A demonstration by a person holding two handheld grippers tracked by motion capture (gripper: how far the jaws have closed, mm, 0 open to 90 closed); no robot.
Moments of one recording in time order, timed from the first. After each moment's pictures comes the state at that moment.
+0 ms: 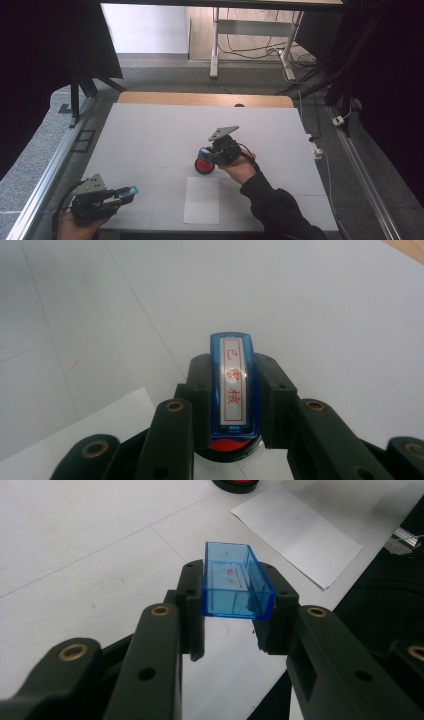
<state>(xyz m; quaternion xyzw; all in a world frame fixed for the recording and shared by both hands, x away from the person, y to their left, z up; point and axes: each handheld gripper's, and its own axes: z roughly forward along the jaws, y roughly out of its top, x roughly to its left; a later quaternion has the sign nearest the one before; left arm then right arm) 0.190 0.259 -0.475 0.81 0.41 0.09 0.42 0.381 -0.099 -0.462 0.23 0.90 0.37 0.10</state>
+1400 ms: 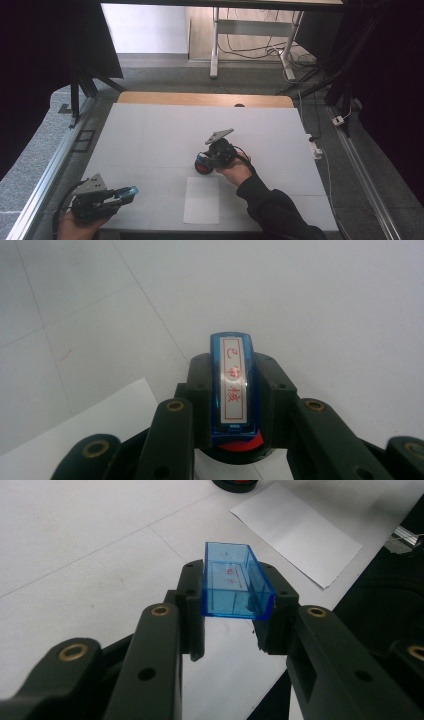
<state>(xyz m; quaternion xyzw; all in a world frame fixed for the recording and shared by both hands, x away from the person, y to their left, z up) 0.190 0.259 -0.475 0.81 0.41 0.09 0.42 0.386 -0.092 -0.484 0.23 0.91 0.35 0.07</state>
